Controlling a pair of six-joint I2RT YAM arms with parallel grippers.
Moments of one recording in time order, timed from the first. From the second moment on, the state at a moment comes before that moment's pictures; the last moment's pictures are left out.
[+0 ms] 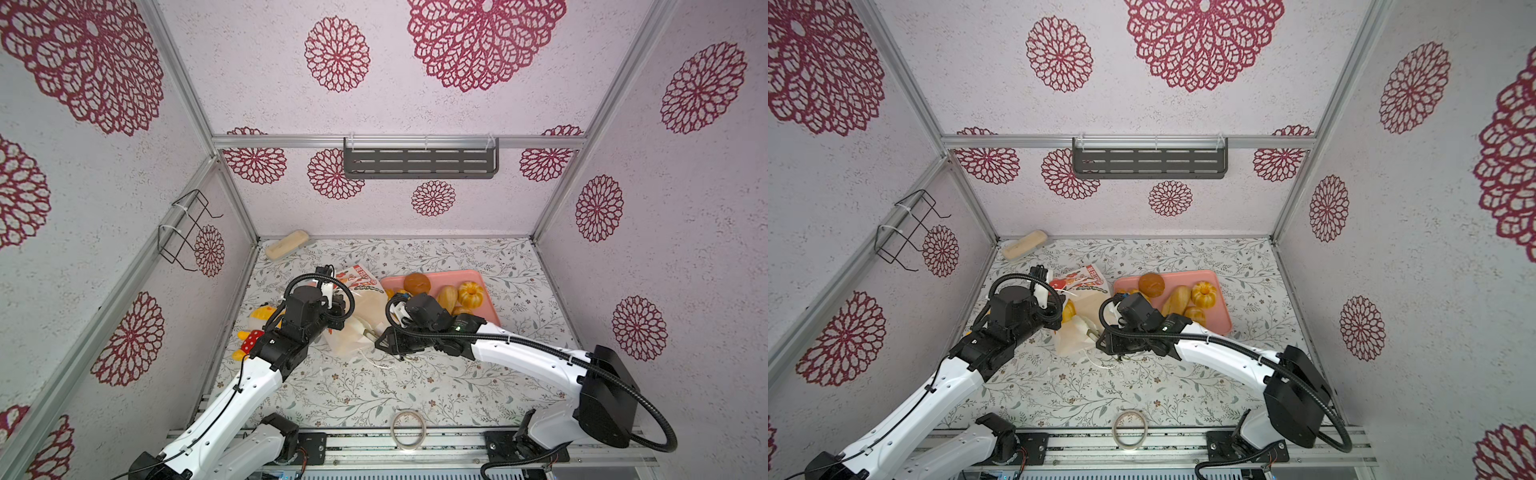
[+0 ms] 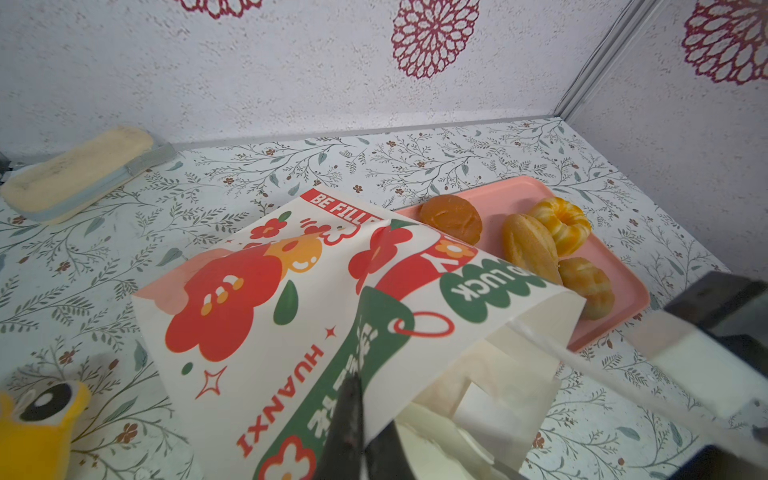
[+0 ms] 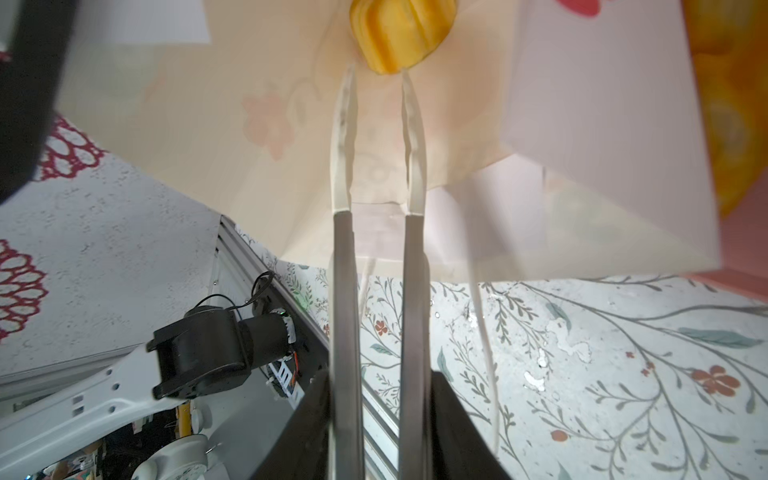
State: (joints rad) left arm -0.44 0.97 0.80 -0.32 -0.07 -0.20; right arm 0.96 1.50 1.10 -0.36 -0.30 0.79
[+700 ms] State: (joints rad) left arm -0.44 0.97 0.79 -0.29 -0.08 -0.20; right arm 0.95 1.73 1.28 -0.34 -0.25 0.77
